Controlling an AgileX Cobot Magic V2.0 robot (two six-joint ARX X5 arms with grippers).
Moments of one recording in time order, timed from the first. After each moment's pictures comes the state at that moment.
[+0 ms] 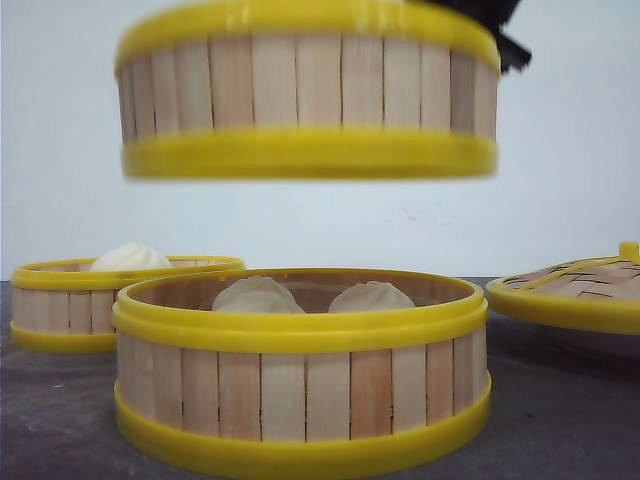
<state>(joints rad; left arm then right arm) -0.37 0.48 0.80 -0.49 0.24 -0.17 0.53 1.49 1.32 -0.75 -0.19 0.00</state>
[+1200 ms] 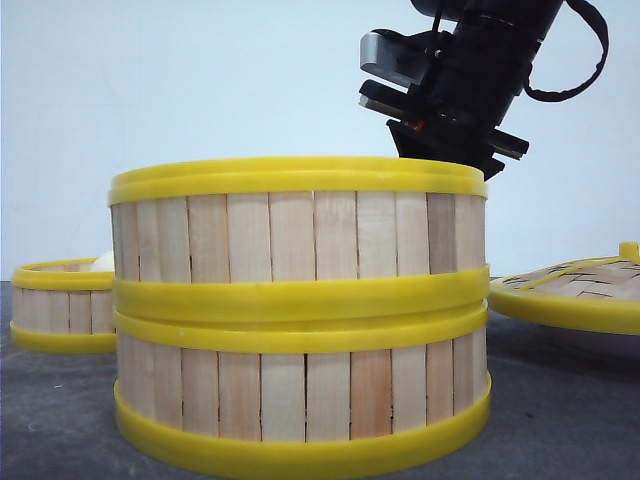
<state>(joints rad) -0.37 0.48 0.80 -0.49 0.24 -0.17 0.55 1.57 1.20 -0.62 -0.16 0.05</state>
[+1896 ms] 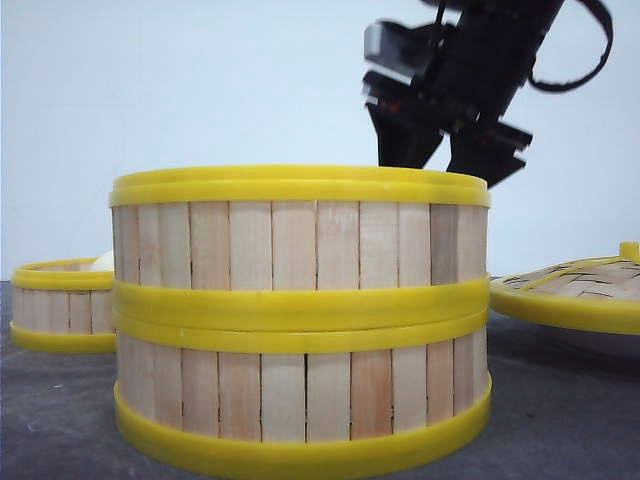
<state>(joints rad) -0.37 0.49 0.80 -0.49 0.21 -0.17 0.54 1.51 1.20 -0.63 -0.16 0.05</state>
